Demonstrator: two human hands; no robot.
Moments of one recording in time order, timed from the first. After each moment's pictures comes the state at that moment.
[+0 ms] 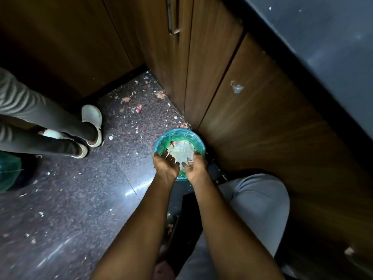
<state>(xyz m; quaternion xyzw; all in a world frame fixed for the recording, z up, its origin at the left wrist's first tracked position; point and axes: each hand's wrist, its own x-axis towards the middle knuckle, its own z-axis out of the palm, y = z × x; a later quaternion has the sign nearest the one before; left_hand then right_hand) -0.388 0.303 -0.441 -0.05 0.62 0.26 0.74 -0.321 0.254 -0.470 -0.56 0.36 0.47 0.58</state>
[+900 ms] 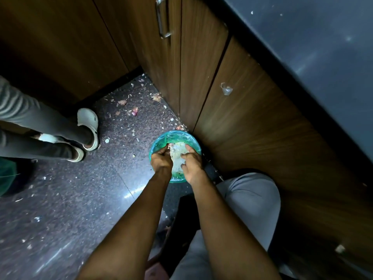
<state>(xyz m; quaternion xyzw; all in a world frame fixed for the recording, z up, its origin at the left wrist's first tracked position) -0.381 0.313 -0.495 0.35 0.72 0.18 0.57 -0.315 0.254 -0.464 -0.64 0.20 0.53 0.52</state>
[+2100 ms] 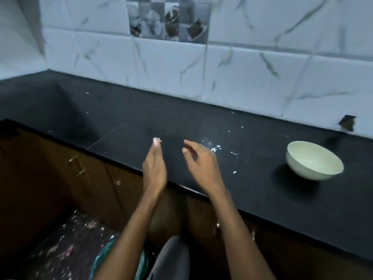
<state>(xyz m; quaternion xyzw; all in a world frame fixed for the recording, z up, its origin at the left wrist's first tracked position) -0.245 0.123 -0.064 0.68 0.22 0.33 0.62 -0.181 -0.001 -0.050 -0.80 -0.31 -0.11 0.51</state>
